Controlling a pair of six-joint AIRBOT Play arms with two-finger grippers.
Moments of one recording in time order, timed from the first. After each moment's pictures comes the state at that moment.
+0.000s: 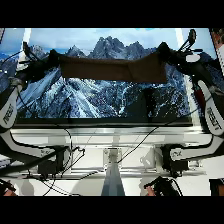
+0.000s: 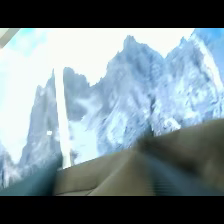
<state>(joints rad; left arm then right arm) 0.16 -1.66 1.15 0.01 -0.57 -0.67 -0.05 -1.60 1.23 -0.51 0.41 1.21</state>
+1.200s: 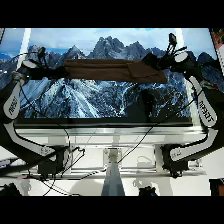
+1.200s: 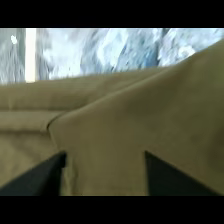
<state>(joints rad) 0.14 -1.77 1.27 0.80 -0.81 -1.03 0.02 -1.67 1.28 -0.80 0.67 1.23</state>
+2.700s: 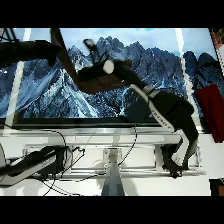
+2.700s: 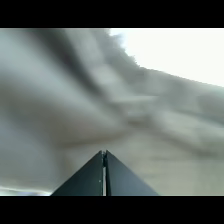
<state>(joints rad) 0.06 -1.17 1.30 0.78 -1.06 -1.03 0.65 -1.93 1.80 -1.01 0.73 1.47</state>
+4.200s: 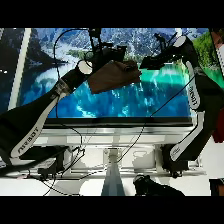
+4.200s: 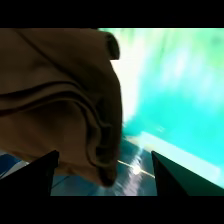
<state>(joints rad) -0.61 -1.52 1.30 0.50 -0.04 -0.77 0.00 -1.98 1.79 -1.00 1.29 1.19</state>
